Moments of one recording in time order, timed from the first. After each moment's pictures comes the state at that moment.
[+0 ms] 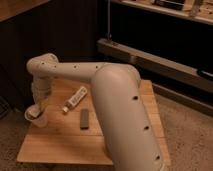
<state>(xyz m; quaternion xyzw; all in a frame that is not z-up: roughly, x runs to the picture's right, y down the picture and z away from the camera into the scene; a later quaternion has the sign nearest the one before) -0.346 0.077 0.753 -0.29 -0.33 -0.33 0.83</state>
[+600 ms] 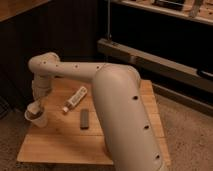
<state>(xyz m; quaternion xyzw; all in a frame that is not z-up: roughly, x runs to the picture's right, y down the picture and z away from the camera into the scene) -0.353 0.067 0.761 -0.28 -0.34 -0.33 0.83</state>
